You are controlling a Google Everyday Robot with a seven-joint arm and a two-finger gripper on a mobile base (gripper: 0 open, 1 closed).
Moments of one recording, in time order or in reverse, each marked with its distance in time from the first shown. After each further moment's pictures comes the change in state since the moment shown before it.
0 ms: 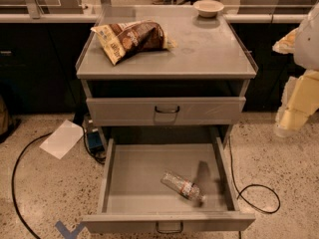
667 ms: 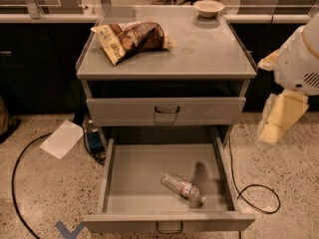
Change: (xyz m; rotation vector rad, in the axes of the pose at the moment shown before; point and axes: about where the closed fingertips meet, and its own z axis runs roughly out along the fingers) arm -0.006 0.008 0.040 -0.028 -0.043 0.016
